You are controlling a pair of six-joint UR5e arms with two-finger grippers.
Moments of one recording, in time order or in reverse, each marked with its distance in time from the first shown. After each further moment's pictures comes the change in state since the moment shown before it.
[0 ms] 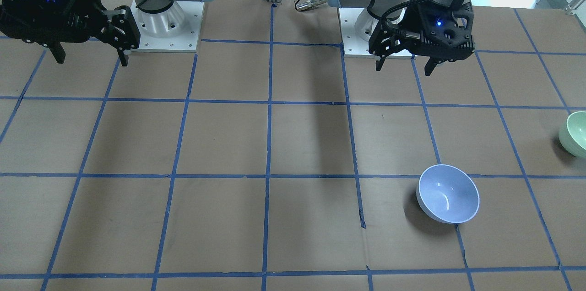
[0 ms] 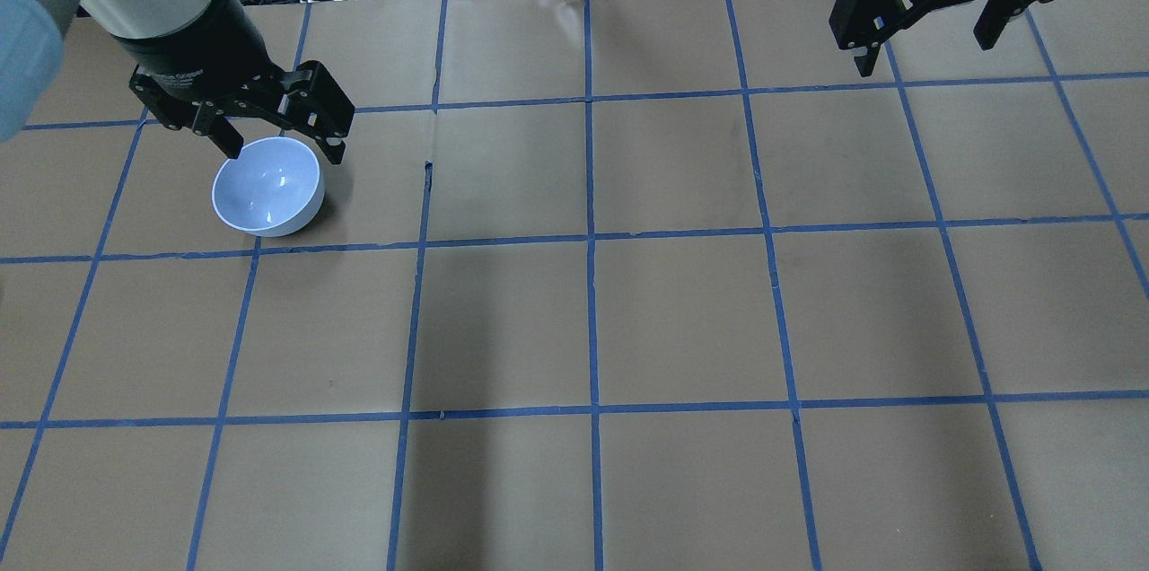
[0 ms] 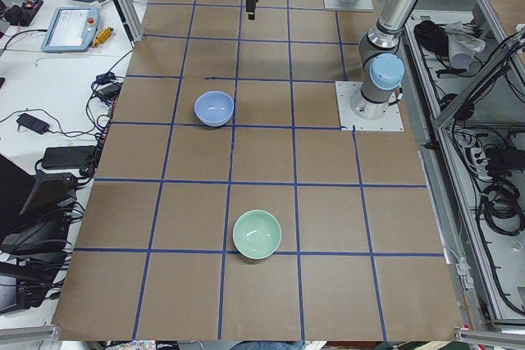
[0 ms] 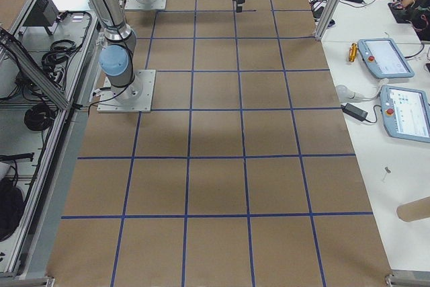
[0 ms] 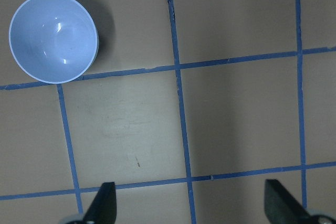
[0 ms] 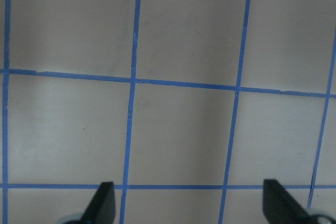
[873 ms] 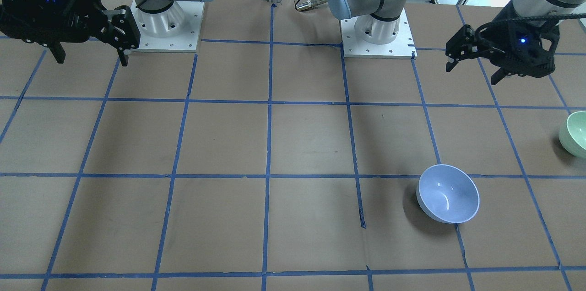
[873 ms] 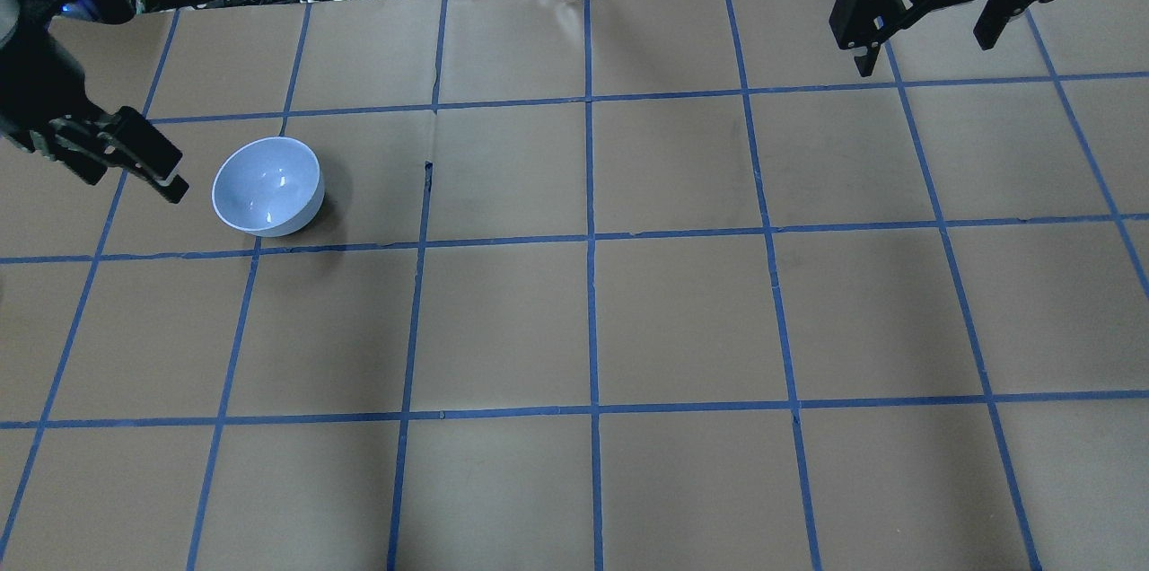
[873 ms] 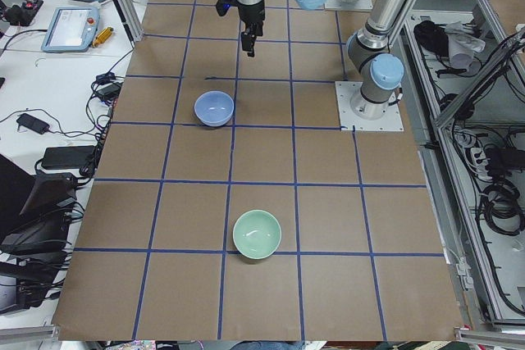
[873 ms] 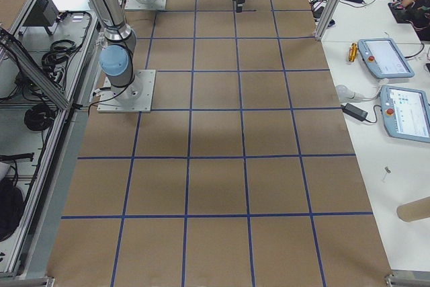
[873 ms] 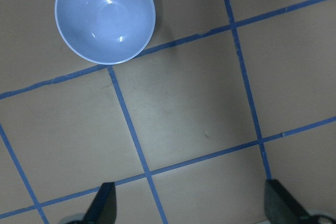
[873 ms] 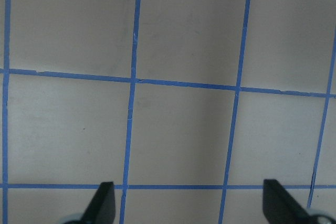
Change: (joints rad) left arm 0.350 0.010 -0.061 -0.041 -0.001 0.540; right arm 0.000 0.000 0.000 0.000 0.000 0.000
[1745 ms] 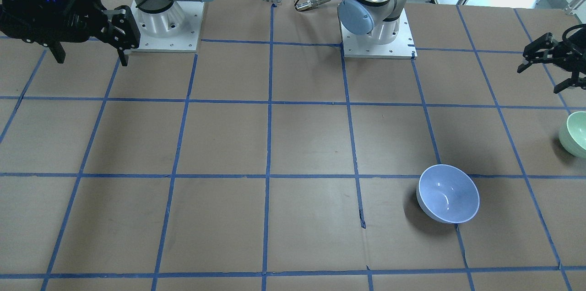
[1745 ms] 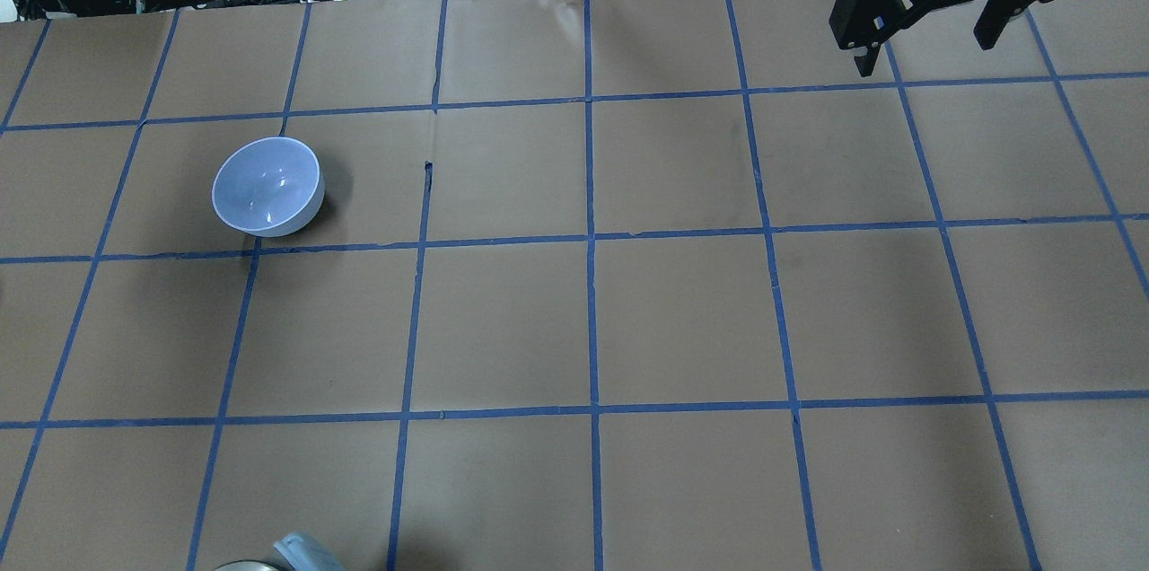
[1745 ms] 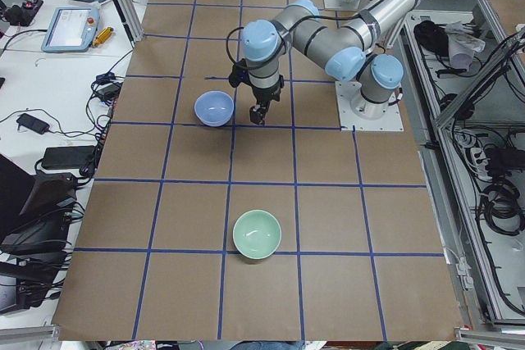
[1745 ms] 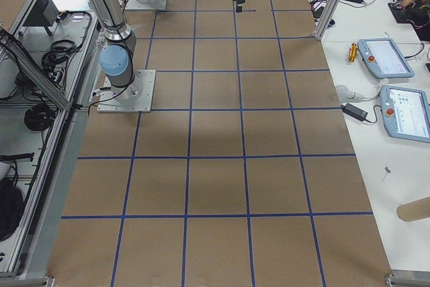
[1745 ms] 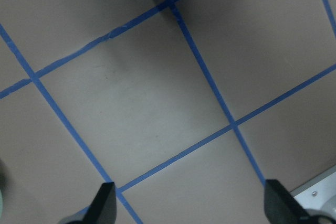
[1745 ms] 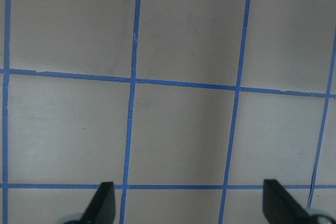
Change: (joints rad) left arm 0.452 -0.086 -0.093 0.164 0.005 0.740; right arm 0.000 0.000 0.000 0.000 0.000 0.000
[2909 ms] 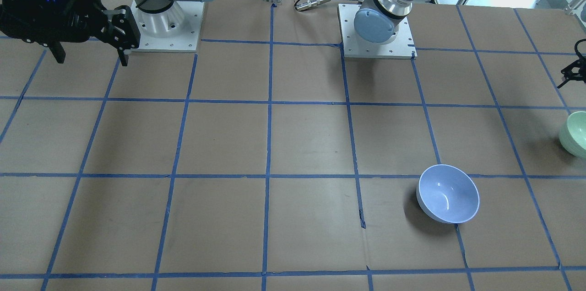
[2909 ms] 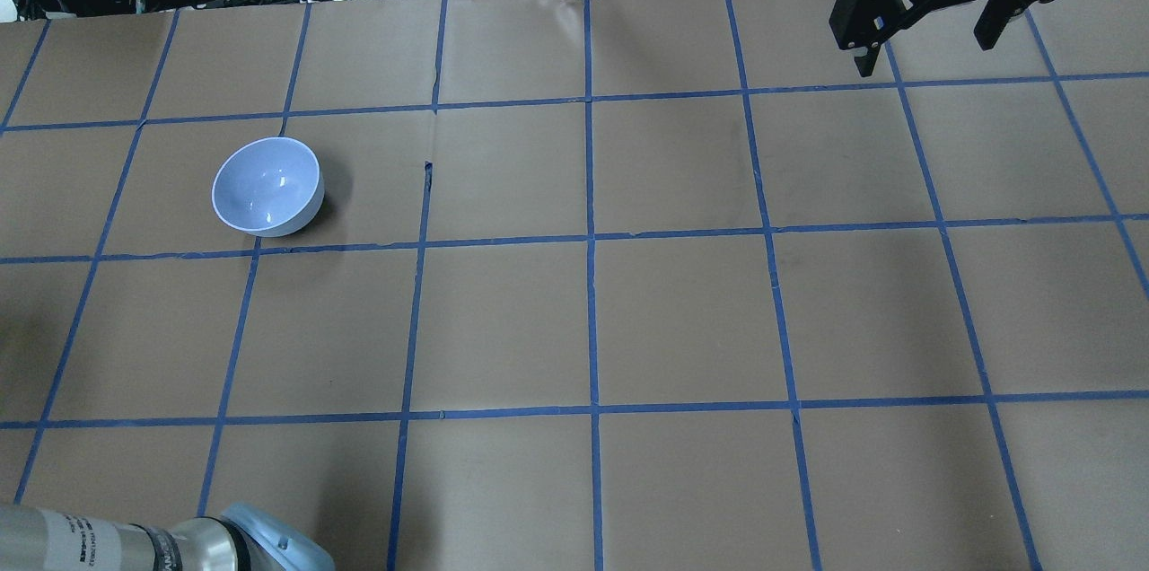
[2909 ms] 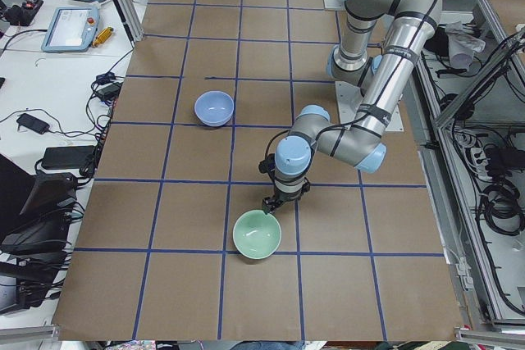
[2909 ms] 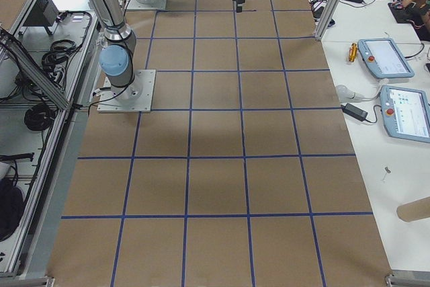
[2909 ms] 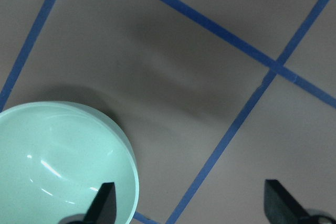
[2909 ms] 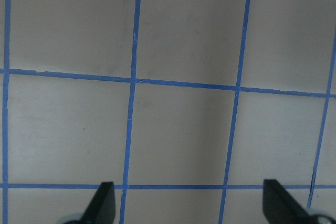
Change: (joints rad) left arm 0.288 -0.311 -0.016 0.491 0.031 0.785; right arm 0.000 0.000 0.000 0.000 0.000 0.000
